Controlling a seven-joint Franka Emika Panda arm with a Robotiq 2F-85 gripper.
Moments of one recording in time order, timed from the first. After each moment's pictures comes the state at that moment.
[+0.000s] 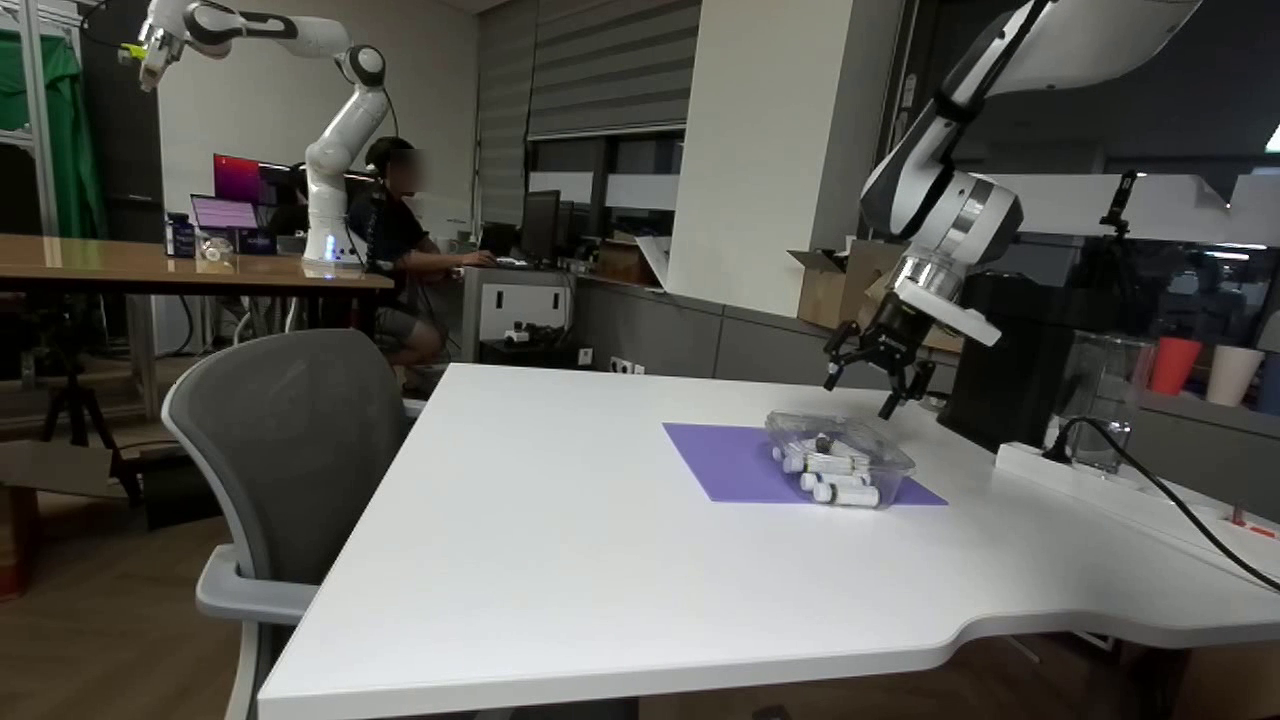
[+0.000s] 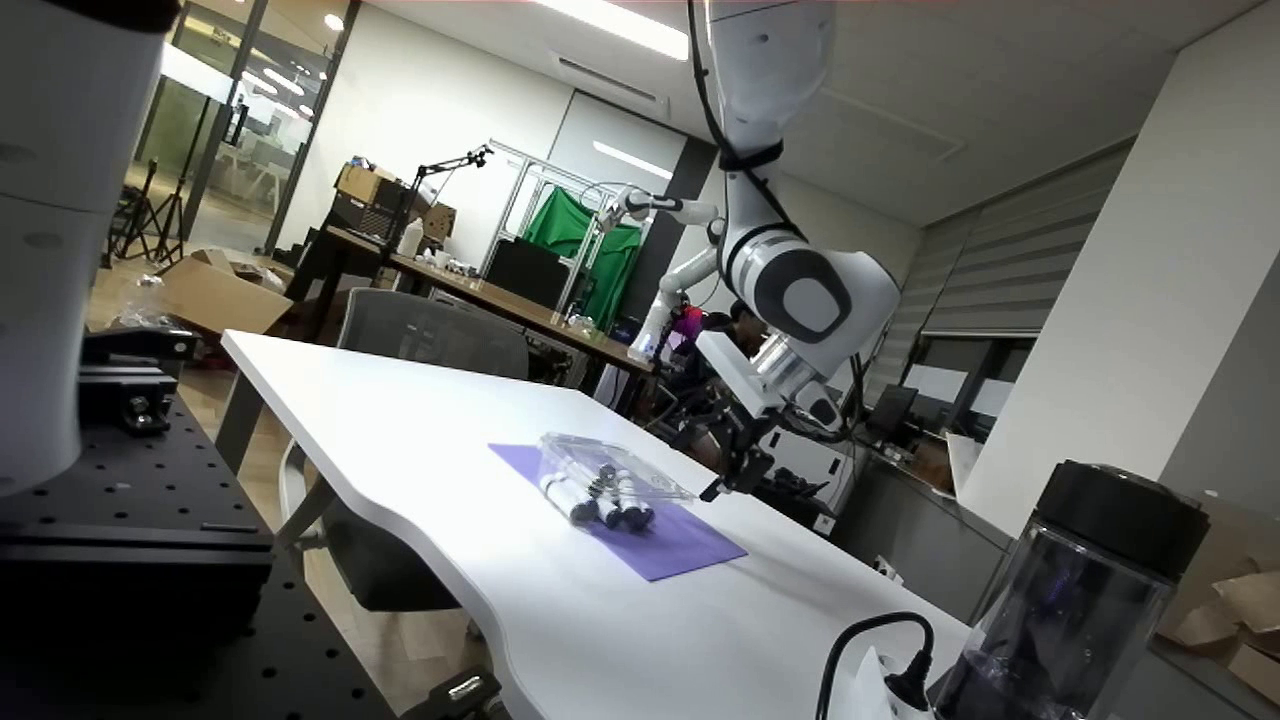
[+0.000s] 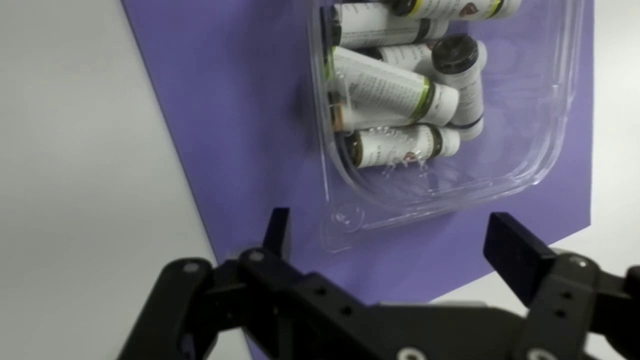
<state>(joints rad) -0.31 0.66 0.01 -1.75 0.45 2.30 -0.34</state>
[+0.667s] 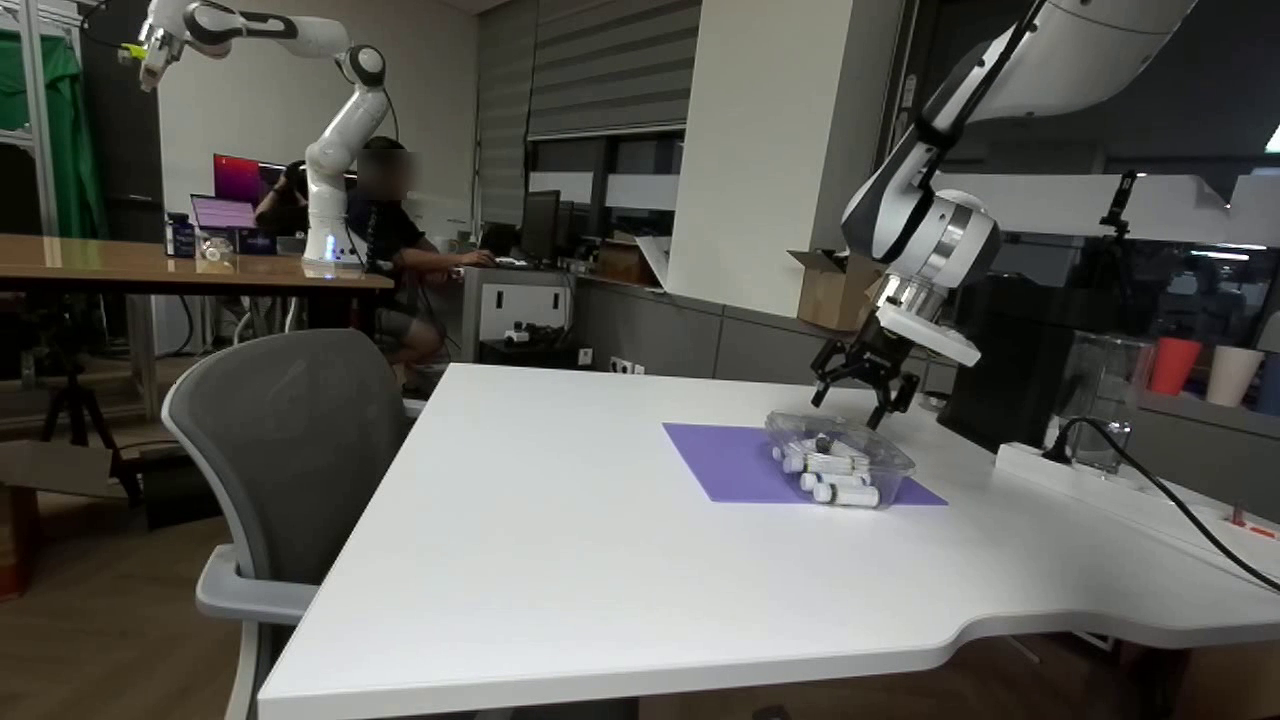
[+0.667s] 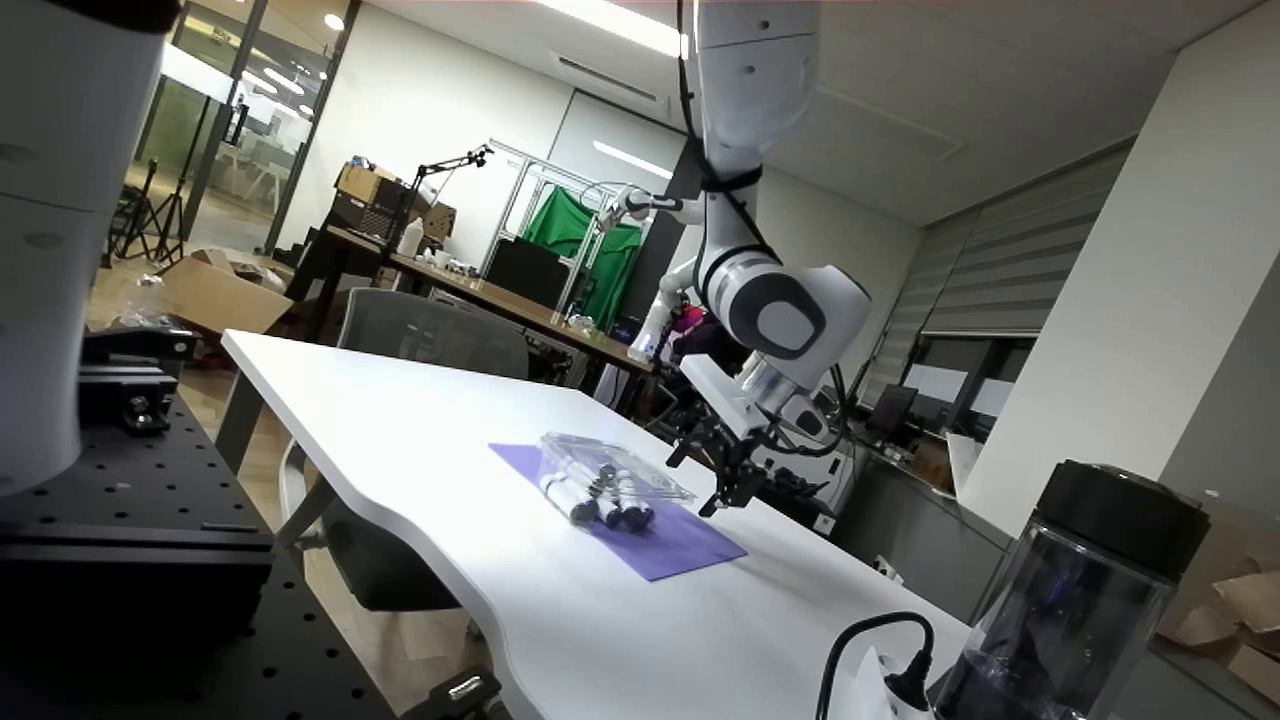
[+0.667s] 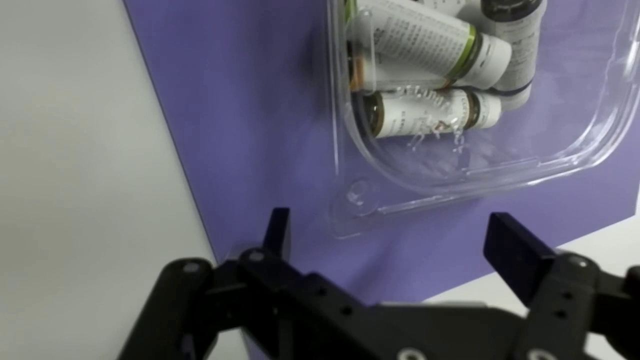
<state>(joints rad) -0.30 0.72 0.05 -1.75 0.43 2.45 -0.34</state>
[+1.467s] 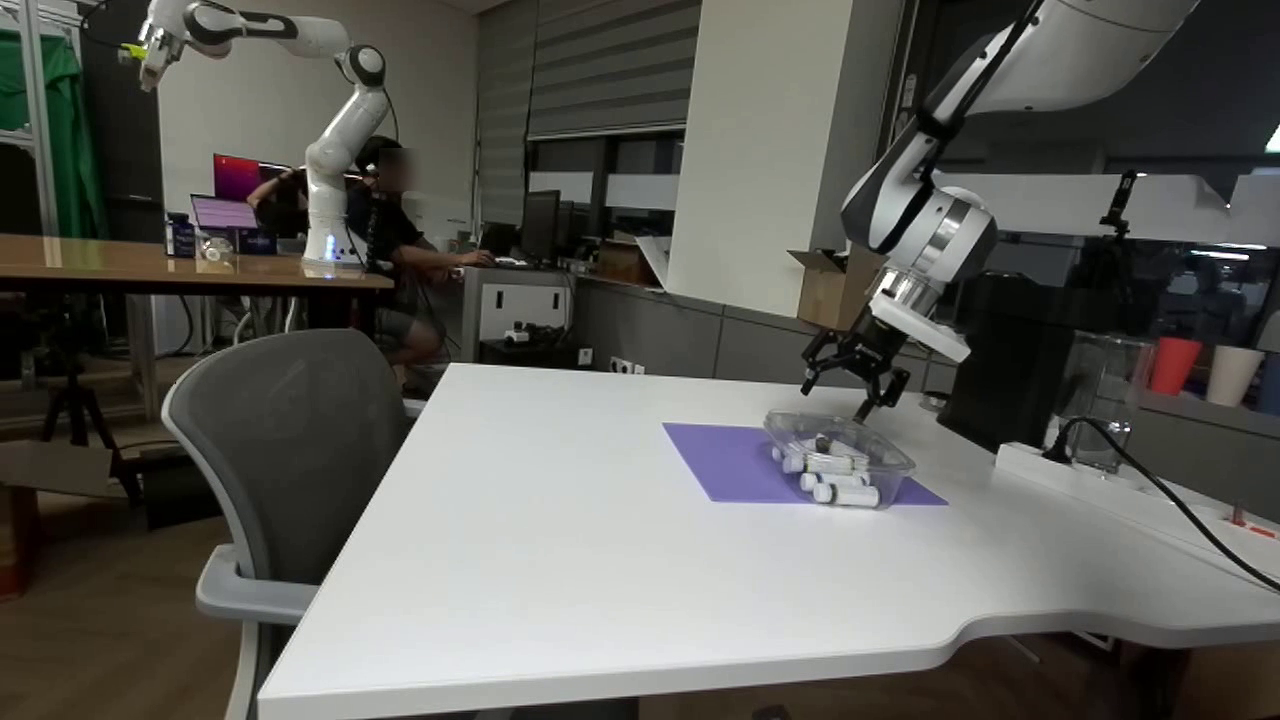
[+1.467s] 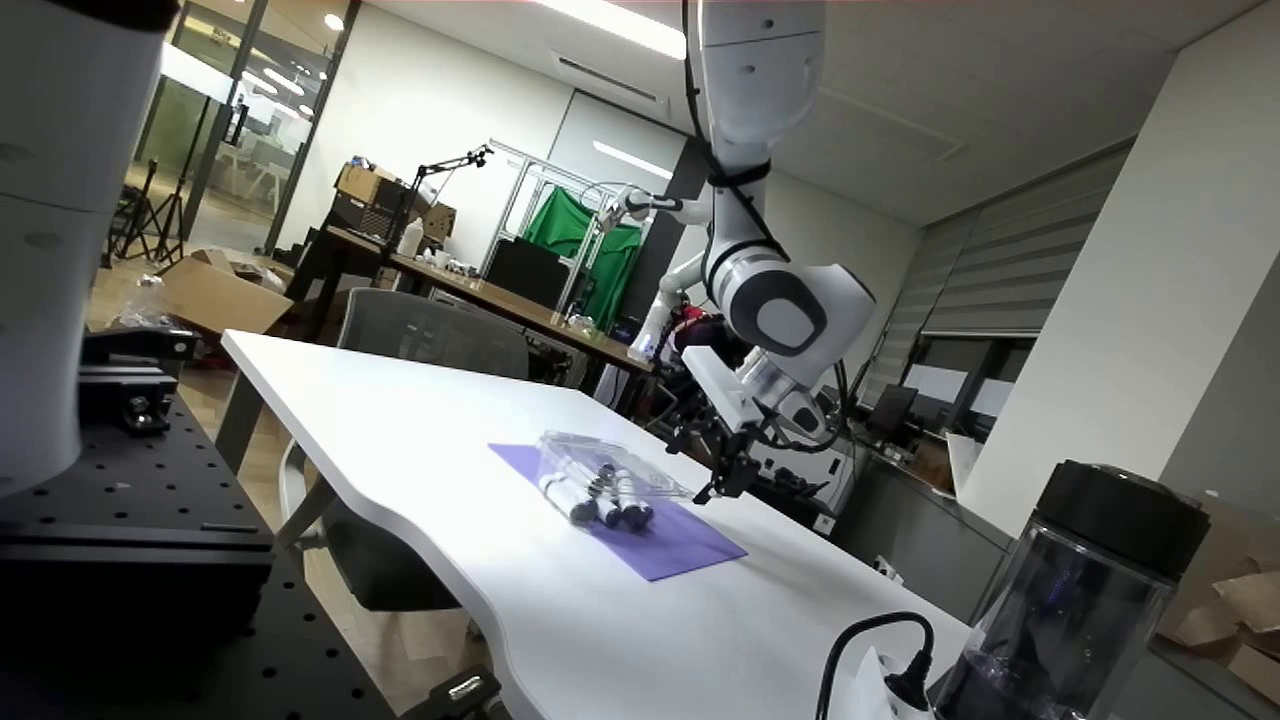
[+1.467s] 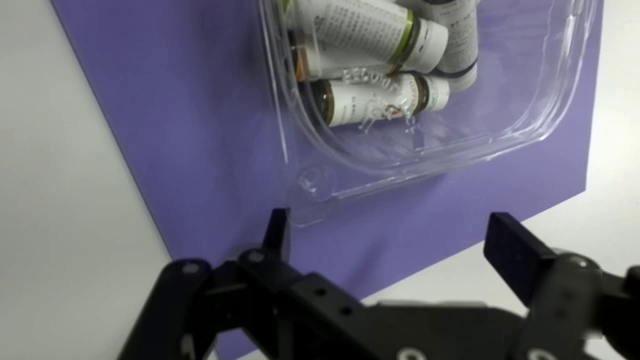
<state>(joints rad) -0.33 0.72 0.09 -1.73 0.49 2.42 -0.34</state>
